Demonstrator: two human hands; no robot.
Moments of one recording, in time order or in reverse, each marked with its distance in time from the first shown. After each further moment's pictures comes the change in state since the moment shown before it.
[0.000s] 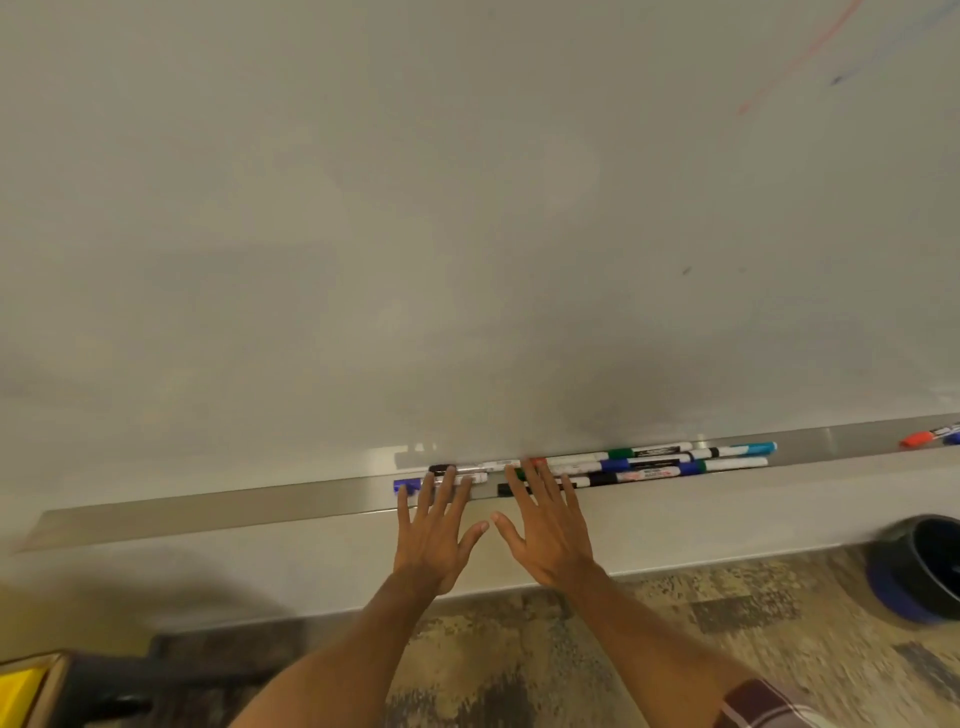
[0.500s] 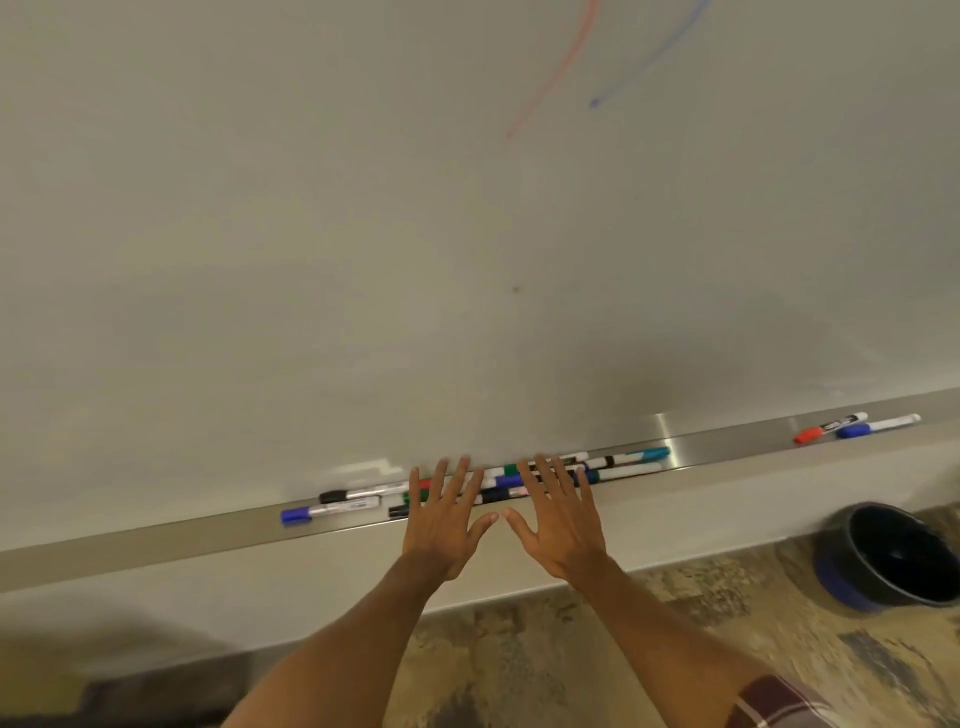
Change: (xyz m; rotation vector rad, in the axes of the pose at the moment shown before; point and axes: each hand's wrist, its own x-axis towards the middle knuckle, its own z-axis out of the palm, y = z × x) left_hand 0.060 0.156 -0.008 0.124 0.047 0.148; right_hand -0.012 0.164 -0.045 -0.019 0.014 0.089
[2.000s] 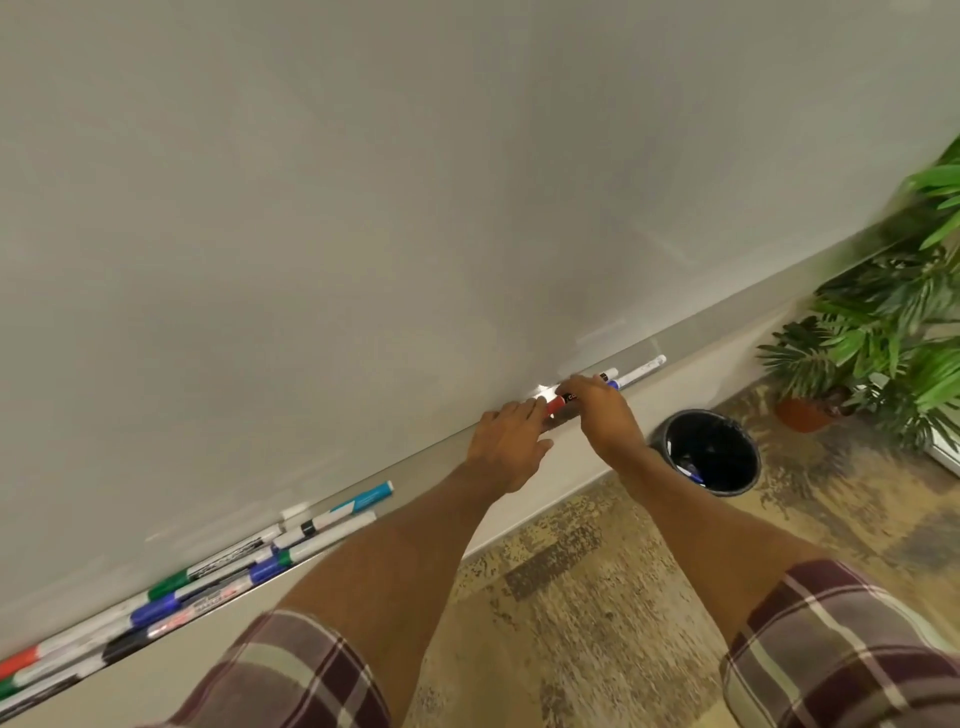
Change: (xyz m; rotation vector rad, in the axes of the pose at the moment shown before) left_hand 0.246 0.425 -0.019 -0.187 -0.061 0.480; right_hand 0.048 0.443 -0.068 0.328 0.267 0.304
